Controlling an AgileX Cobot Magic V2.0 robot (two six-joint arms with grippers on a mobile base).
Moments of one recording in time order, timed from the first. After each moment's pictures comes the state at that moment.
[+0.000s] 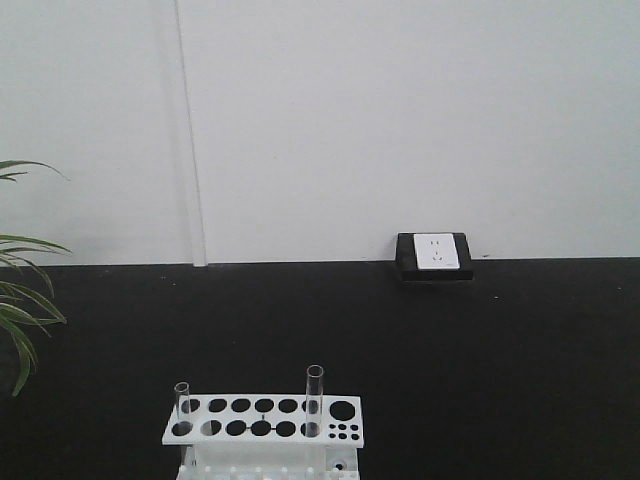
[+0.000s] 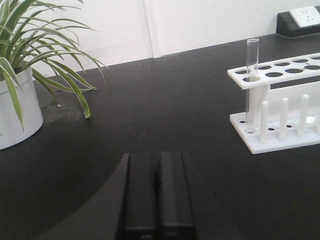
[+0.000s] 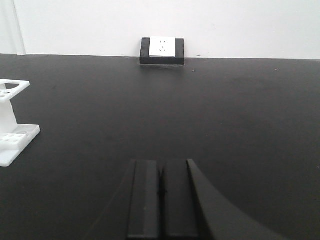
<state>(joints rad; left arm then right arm) -0.07 -0.01 0.03 0.21 0.23 -0.14 0.06 -0.01 0.03 -0.03 0.23 0.01</state>
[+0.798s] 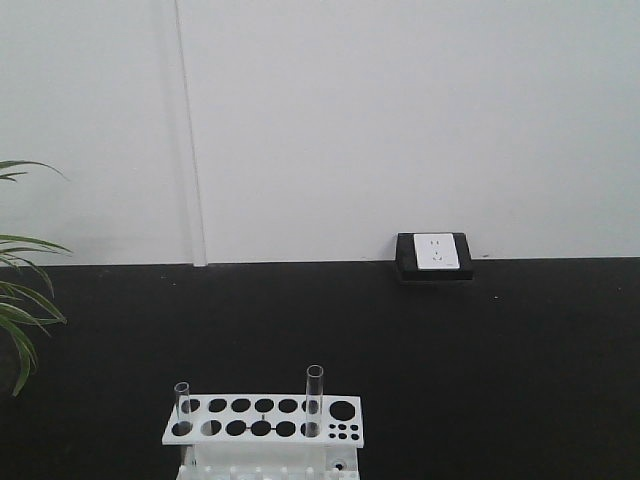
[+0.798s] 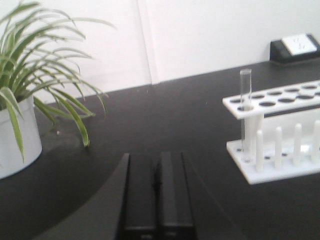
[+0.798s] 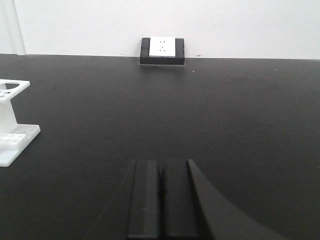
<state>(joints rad) -0.07 -0.01 0.03 0.21 0.12 -0.14 0.06 -0.01 0.03 -0.03 0.23 0.01</state>
